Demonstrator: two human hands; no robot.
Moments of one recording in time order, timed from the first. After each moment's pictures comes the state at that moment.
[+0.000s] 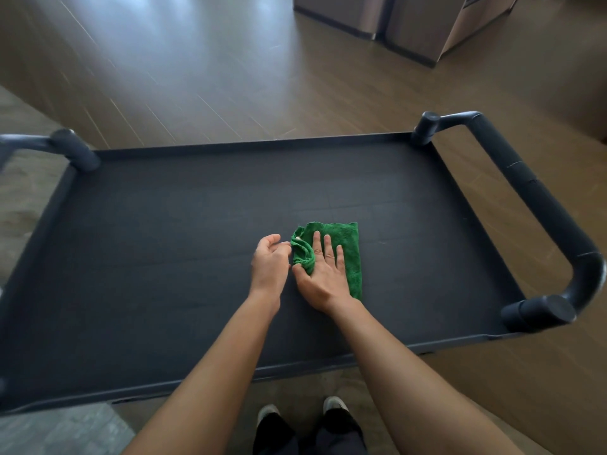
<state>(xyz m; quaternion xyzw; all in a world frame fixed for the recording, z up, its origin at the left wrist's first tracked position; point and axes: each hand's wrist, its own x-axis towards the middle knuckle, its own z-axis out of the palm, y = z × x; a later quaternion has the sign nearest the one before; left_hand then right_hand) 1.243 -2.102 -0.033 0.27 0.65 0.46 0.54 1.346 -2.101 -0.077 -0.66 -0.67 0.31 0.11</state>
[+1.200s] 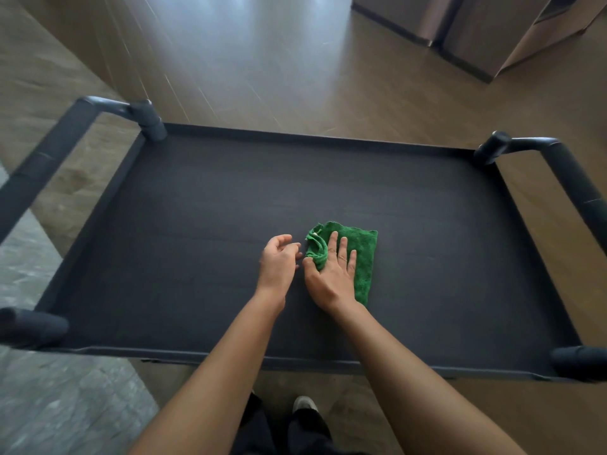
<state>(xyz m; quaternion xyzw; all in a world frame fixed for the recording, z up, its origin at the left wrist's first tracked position) 1.168 -2.118 -0.039 0.22 0.66 0.49 0.53 1.267 -2.107 -0.077 -0.67 -0.67 0.32 0.12</state>
